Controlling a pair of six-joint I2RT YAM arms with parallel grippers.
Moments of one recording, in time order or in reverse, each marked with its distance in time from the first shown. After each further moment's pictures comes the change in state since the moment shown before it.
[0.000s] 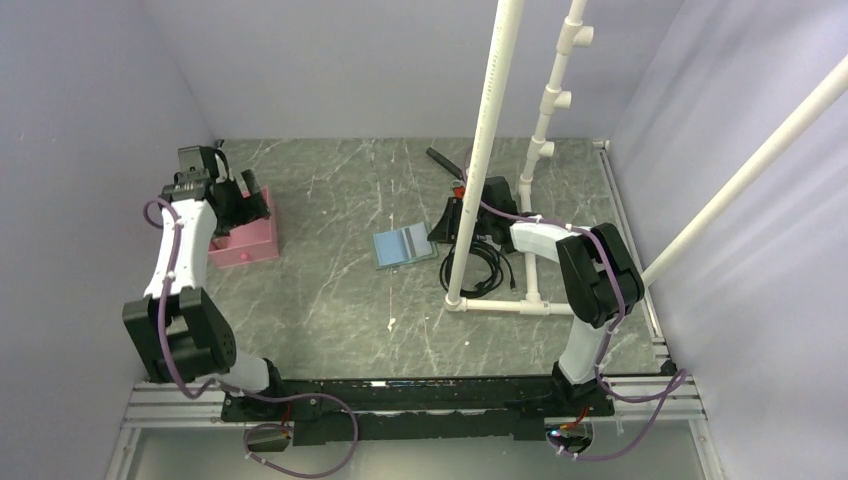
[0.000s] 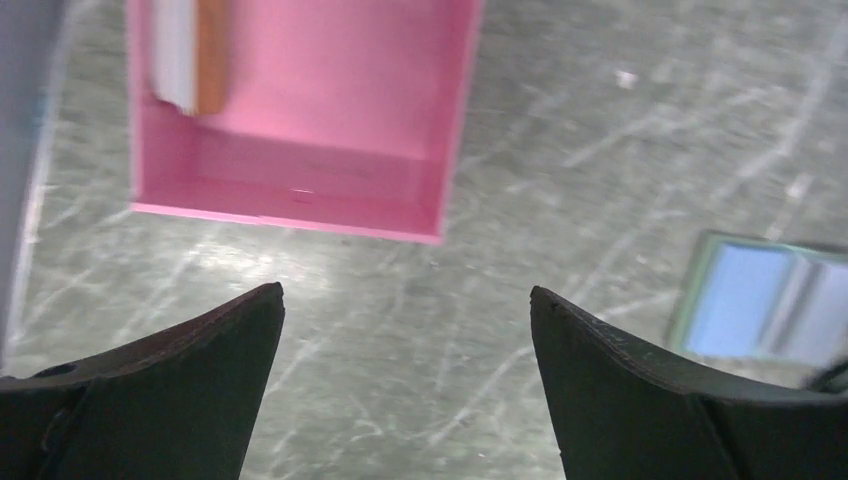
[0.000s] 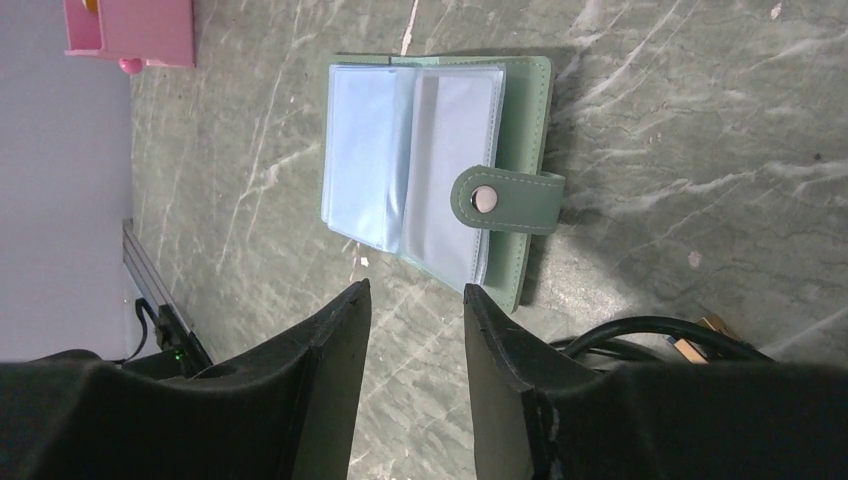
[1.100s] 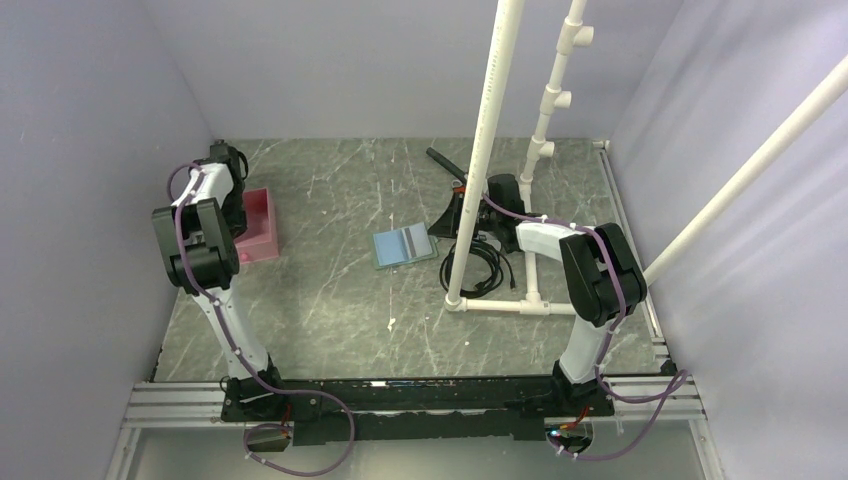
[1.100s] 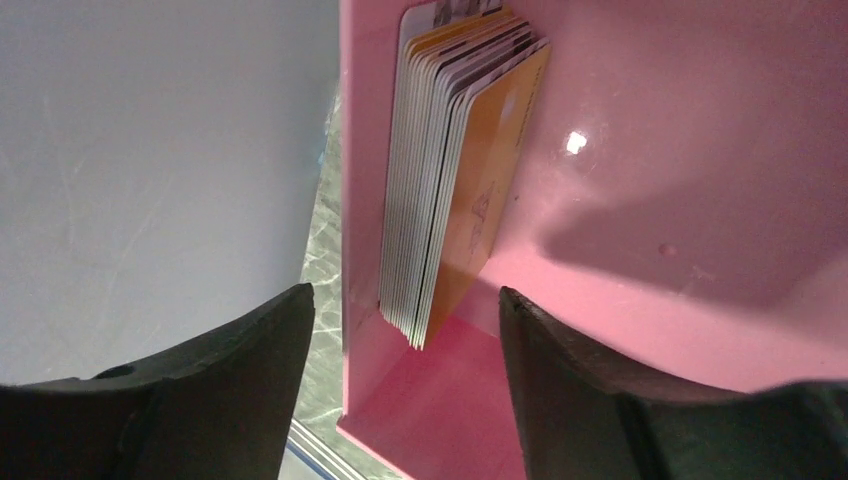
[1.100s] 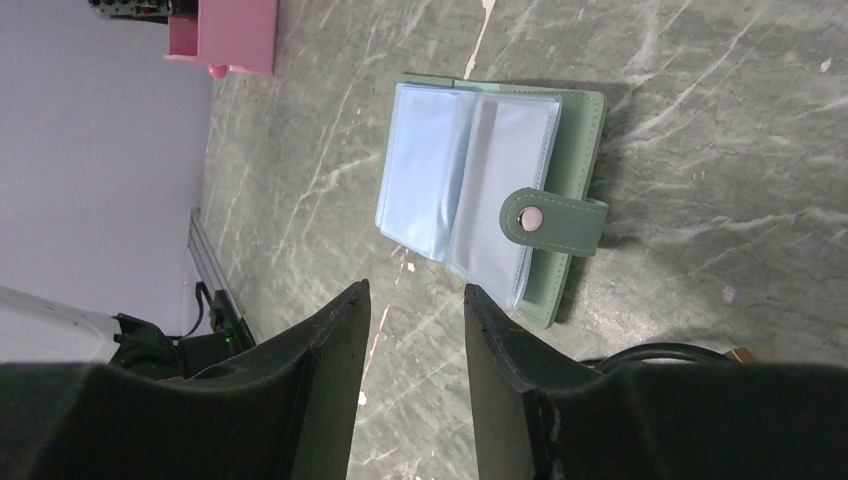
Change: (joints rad) left arm 0.016 0.670 0.390 -0.133 -0.641 0.198; right arm -0.047 -0.002 -0.029 0.127 -0.138 0.050
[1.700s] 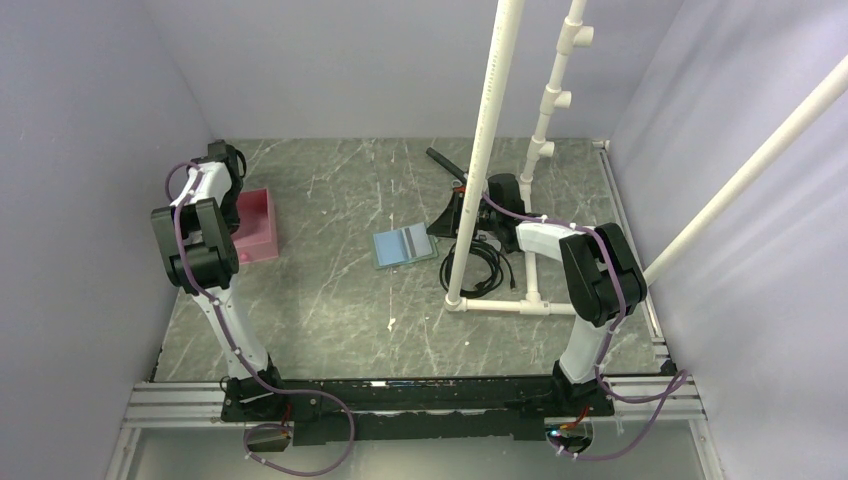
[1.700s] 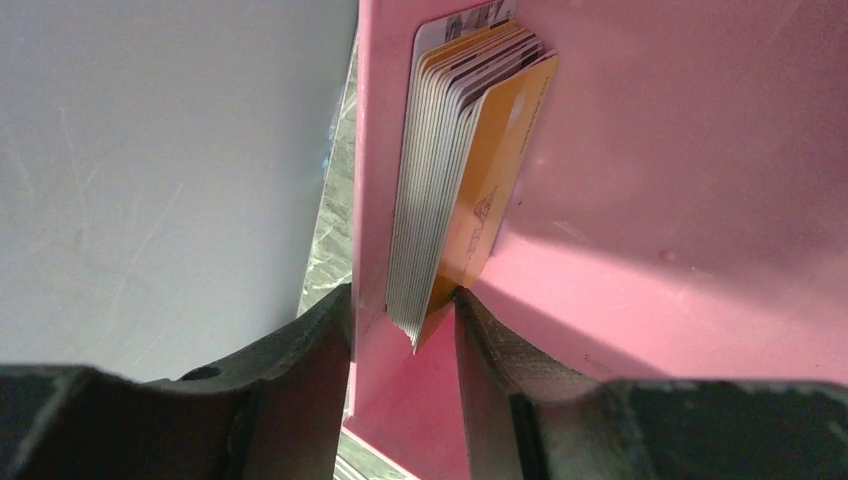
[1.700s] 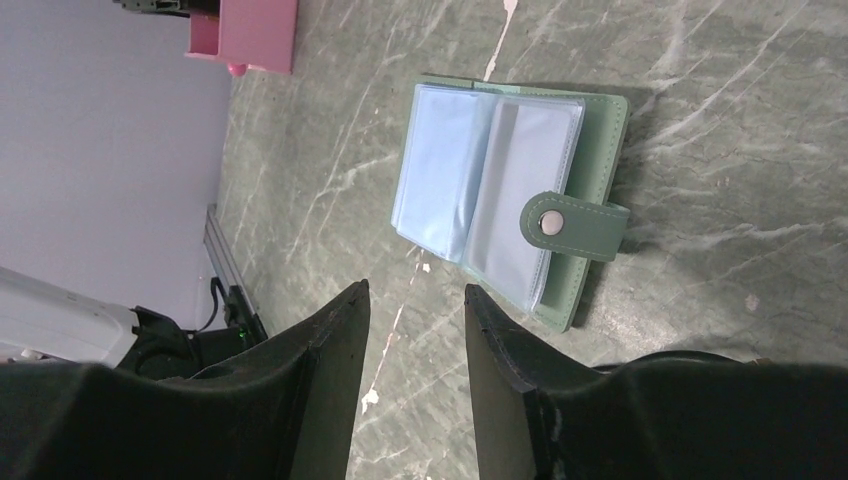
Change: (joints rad) left arm 0.010 0.016 0.026 -0.008 0.003 0.010; right arm 0.000 0.000 -0.002 0.024 -0.027 0.018
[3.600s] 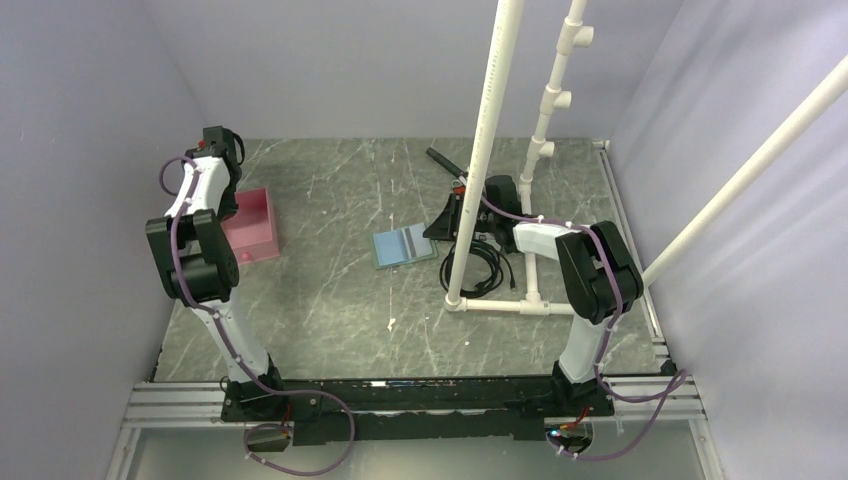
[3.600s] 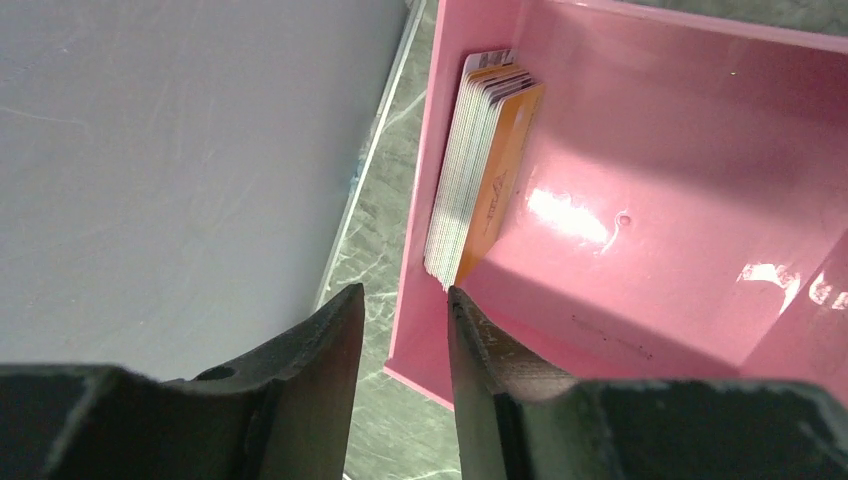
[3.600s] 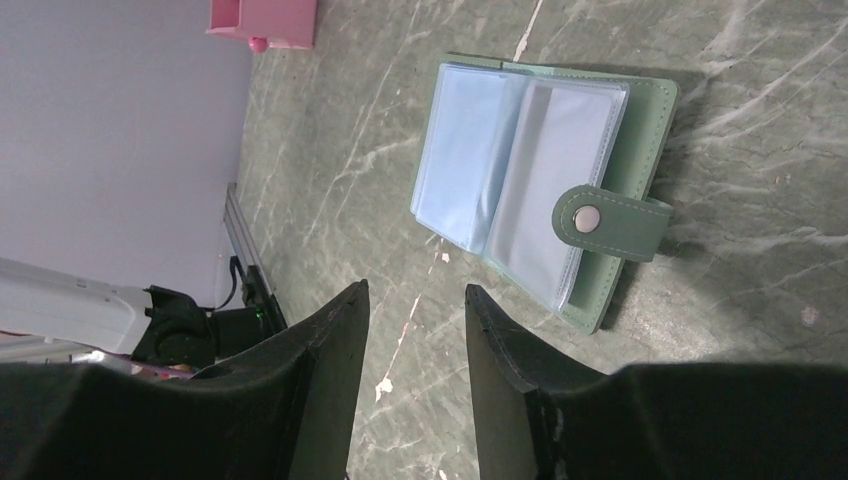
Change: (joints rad) left arm -0.036 -0.124 -0.005 0.023 -0.003 0.004; right arm 0.011 0.022 -0.001 0.028 -0.056 0.022
